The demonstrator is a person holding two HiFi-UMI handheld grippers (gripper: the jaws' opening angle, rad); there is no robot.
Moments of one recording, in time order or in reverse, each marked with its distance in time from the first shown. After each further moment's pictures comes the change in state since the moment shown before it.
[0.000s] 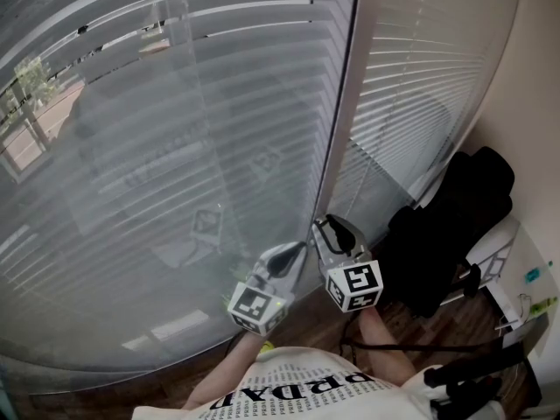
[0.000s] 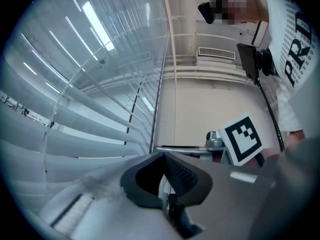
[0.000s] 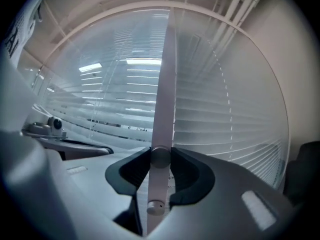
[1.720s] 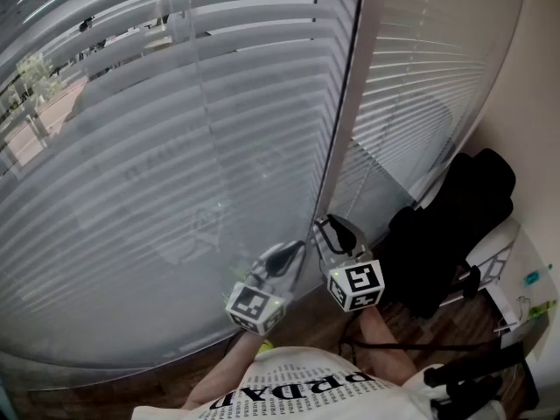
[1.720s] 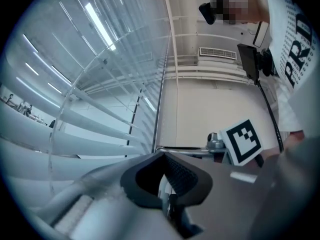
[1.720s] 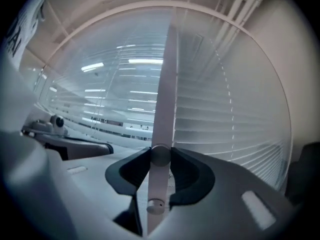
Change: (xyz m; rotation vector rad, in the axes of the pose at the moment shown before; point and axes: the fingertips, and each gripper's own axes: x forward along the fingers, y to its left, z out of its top) left arm -0.003 0.003 0.000 -0.008 0.000 0.021; right arm -0.001 0.001 -0.002 -0.006 0.002 0.026
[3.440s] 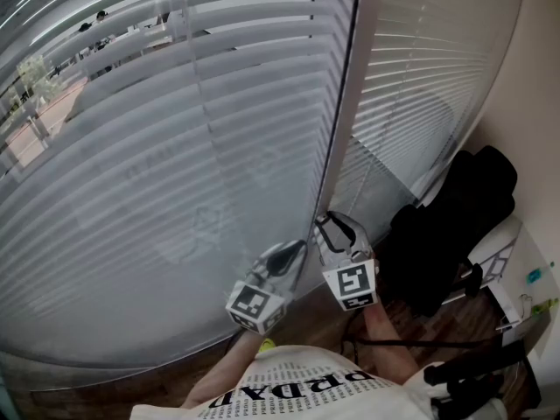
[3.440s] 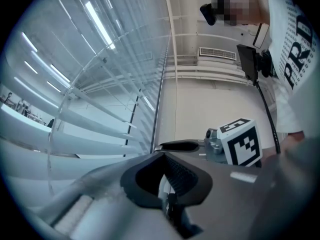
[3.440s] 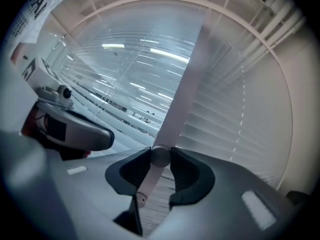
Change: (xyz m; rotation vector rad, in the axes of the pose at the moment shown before) left arm -0.002 -0.003 0.001 -0.002 0.004 -0.015; right arm 0.001 0.008 0.003 -0.319 0.068 -0.003
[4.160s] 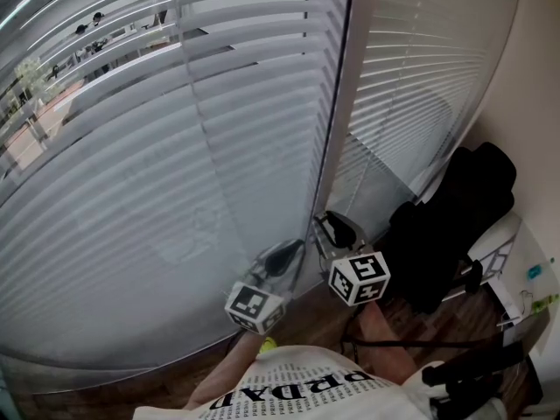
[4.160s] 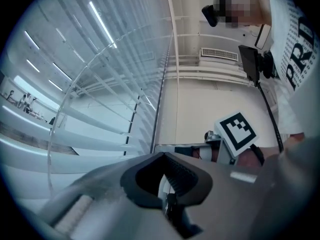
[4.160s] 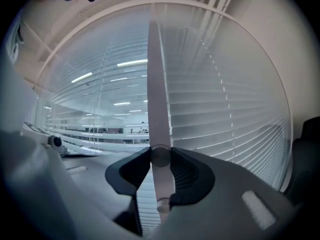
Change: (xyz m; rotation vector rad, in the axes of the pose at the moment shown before) left arm 0.000 0.000 -0.002 -0.021 0.000 0.007; right arm 0.000 -0.008 -0.004 0.492 -0.033 0.025
